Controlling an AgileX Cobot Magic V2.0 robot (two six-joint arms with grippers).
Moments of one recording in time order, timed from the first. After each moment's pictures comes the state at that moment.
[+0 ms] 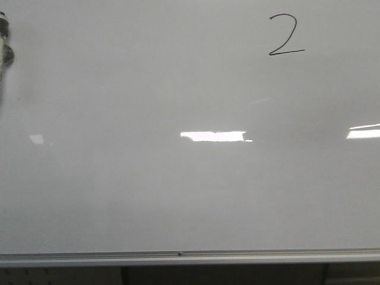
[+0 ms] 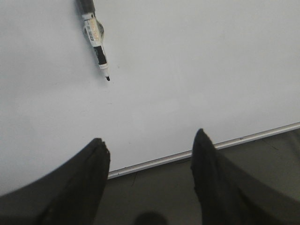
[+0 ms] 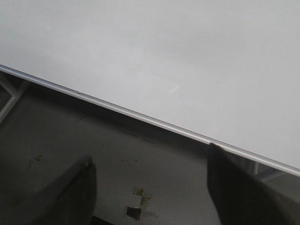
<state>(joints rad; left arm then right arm) -0.33 0.66 -0.93 0.08 0.98 -0.10 0.22 0.48 -0.86 0.08 1.12 -0.09</state>
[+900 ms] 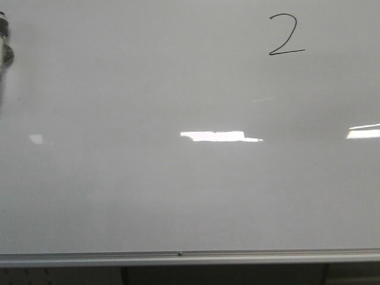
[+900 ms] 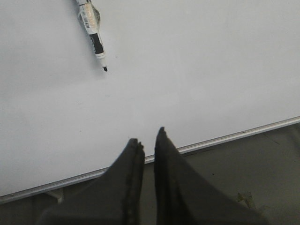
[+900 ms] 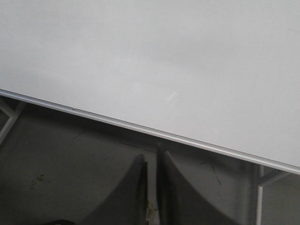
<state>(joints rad) -0.33 0.65 -0.88 0.08 0.95 -0.10 0.22 0.47 -0.82 0.07 1.05 -0.01</state>
